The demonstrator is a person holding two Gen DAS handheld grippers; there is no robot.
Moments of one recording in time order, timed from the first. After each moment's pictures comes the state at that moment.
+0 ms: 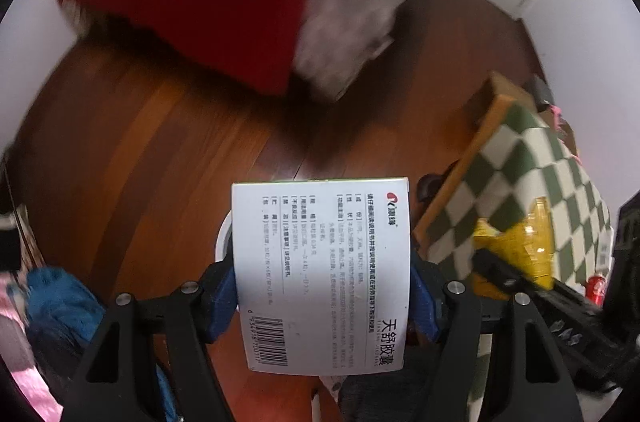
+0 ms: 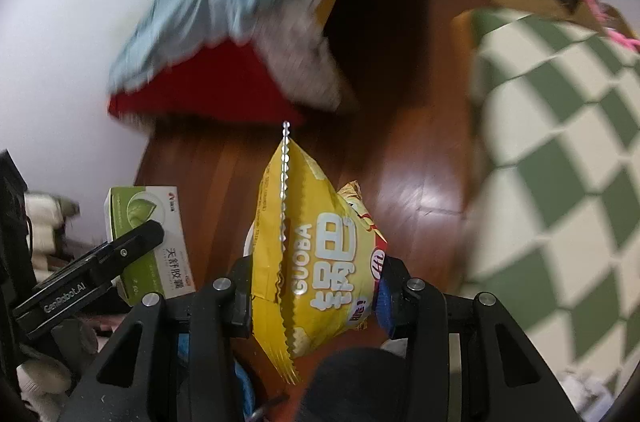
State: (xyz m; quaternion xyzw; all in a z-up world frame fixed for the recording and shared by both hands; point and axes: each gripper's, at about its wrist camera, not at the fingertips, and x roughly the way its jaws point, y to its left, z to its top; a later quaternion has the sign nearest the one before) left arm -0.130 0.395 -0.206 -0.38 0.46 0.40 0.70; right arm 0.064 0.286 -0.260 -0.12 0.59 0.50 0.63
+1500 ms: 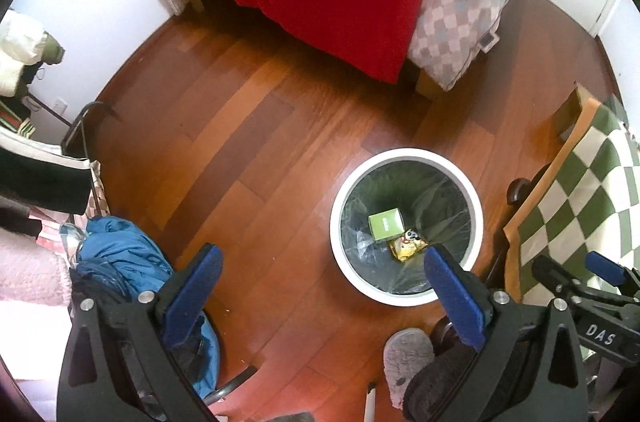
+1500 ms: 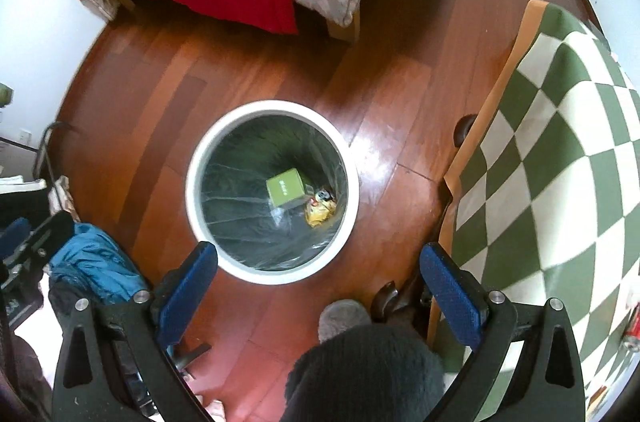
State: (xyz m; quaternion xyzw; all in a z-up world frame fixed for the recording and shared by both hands) left arm -0.217 0.350 -0.208 -0.34 0.47 0.53 0.62; right arm -0.020 0.316 -0.298 -0.30 0.55 0.47 0.62
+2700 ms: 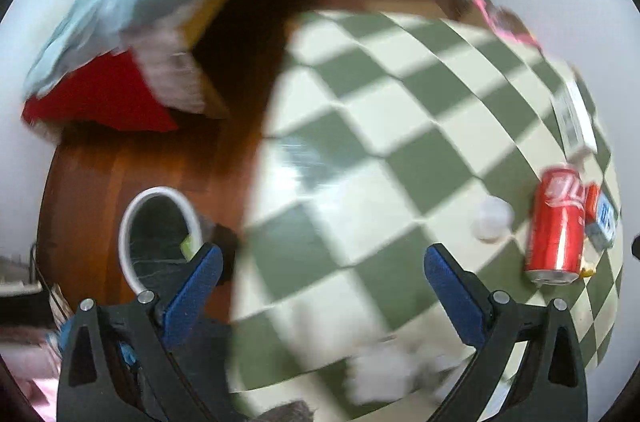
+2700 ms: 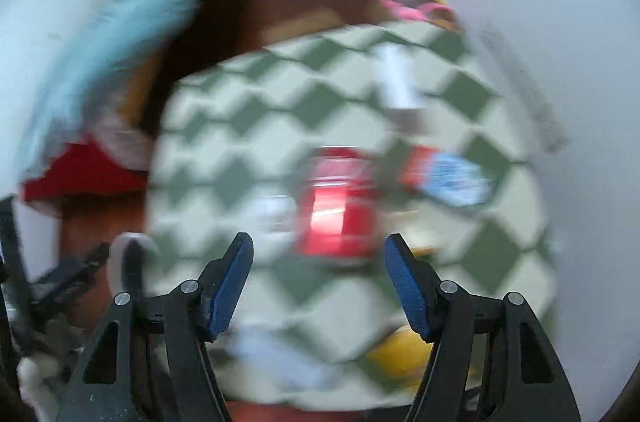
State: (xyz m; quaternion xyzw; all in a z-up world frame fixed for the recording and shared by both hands) left arm 0.184 0.113 -0.203 -0.19 0.55 0.34 0.74; right arm 0.349 -0.120 -0.195 -0.11 0.57 0.27 0.77
